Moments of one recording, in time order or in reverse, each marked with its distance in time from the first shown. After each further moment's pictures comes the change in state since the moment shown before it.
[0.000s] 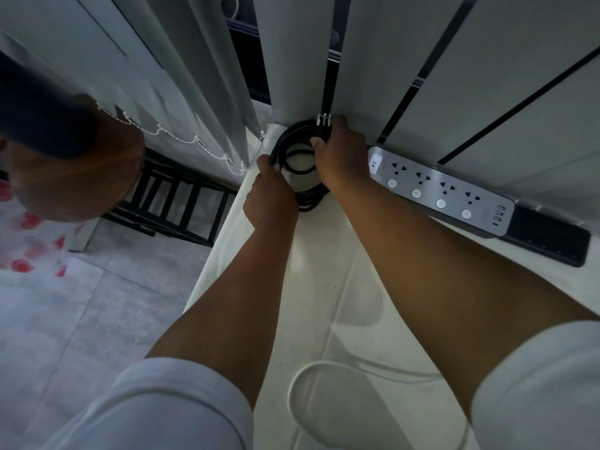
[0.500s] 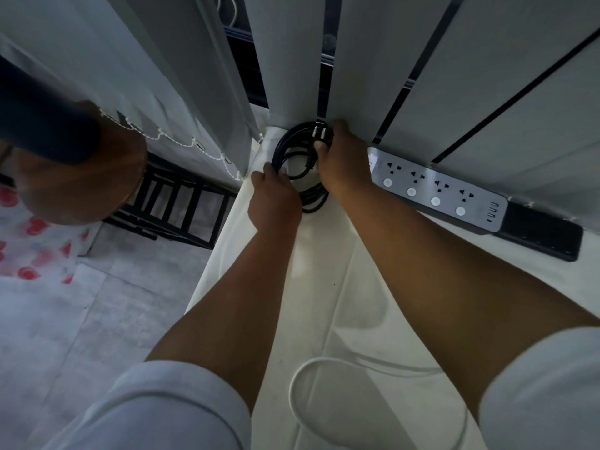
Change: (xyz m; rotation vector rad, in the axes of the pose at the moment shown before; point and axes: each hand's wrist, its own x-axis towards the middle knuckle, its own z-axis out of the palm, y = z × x) left_hand -0.014 0.011 -0.013 -0.057 -0.098 -0.015; right_hand -0.008 0.005 -0.007 -0.003 0.006 -0.038
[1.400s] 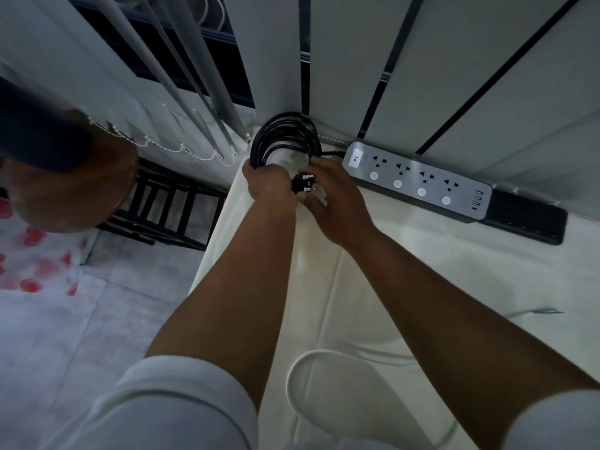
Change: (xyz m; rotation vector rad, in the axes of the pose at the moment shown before) left_hand 0.011 0.043 -0.014 -0.918 -0.082 -0.548; right_hand -0.077 0.038 -0.011 0.094 -0.128 -0.294
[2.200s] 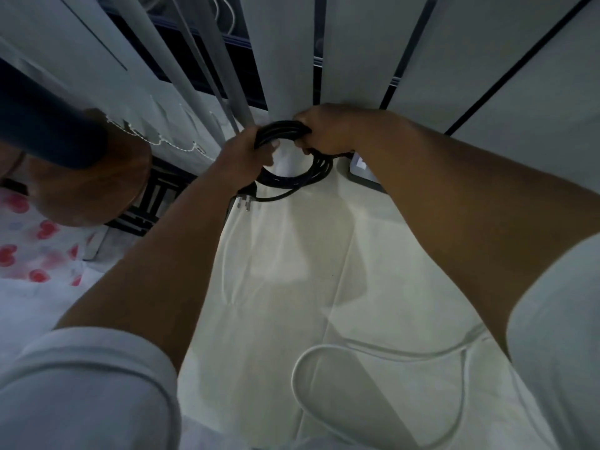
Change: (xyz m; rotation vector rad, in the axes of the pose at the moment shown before) left_hand 0.033 0.057 -0.068 0.852 -0.495 0.589; right_hand 0.129 -0.049 -0.050 -0.318 -0.669 0.034
